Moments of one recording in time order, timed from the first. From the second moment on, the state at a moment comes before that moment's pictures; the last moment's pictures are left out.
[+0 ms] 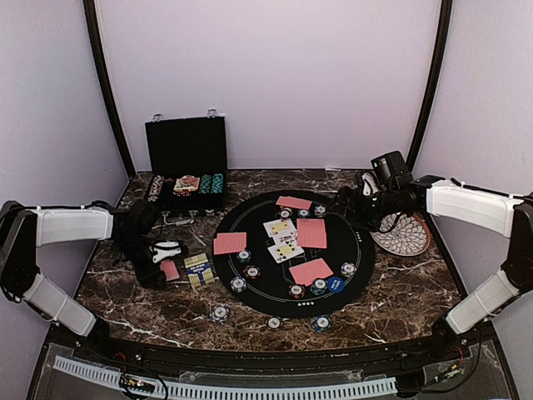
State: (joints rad) left arm -0.33 1.43 0.76 -0.75 0.09 0.72; right arm 0.46 1.45 1.03 -0.40 -0.30 0.64
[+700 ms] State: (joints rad) left arm -0.44 1.51 0.77 -0.65 0.10 0.65; right arm 0.46 1.36 1.01 -0.40 -0.30 0.68
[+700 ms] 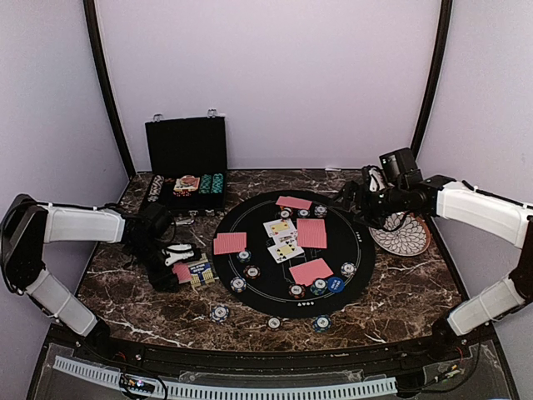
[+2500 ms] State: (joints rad) left arm -0.29 1.48 1.23 -0.72 0.05 0.52; right arm 0.46 1.17 0.90 -0.37 0.08 0.60
